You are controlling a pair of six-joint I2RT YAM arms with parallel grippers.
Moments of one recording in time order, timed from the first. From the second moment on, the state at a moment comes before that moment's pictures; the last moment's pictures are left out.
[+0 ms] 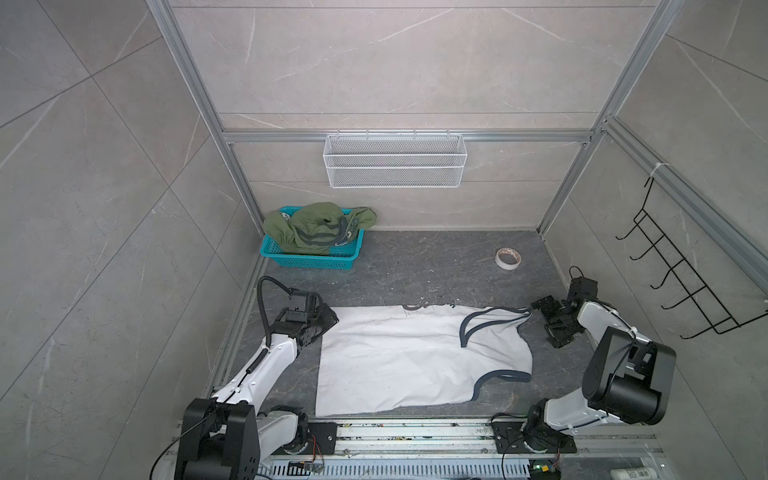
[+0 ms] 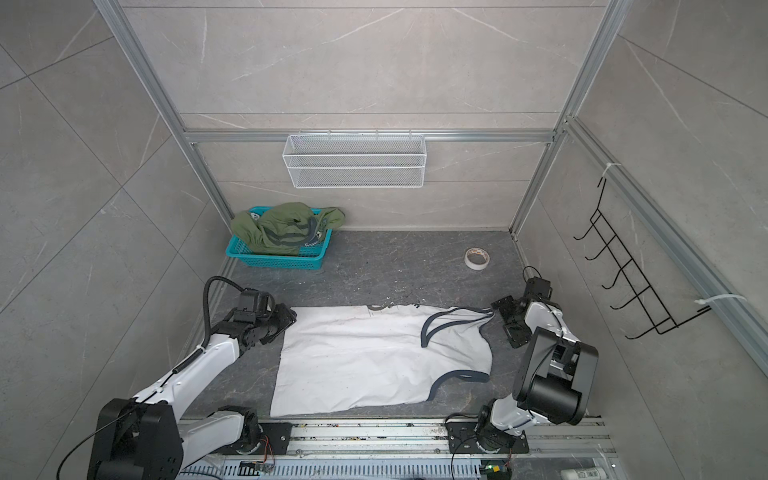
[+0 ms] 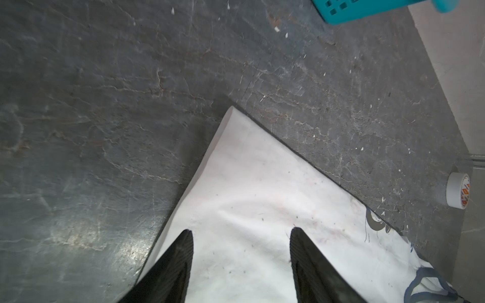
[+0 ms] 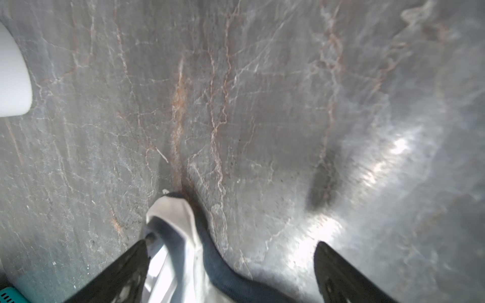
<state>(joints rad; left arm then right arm) -0.17 1.14 0.64 -0.41 0.06 -0.76 -0.45 1.51 0.89 -0.59 -0.17 0.74</state>
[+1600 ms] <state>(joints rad) -0.37 1.67 0.96 -0.37 0.04 -0.74 0.20 1.84 1.27 -0.70 -0.04 0.60</state>
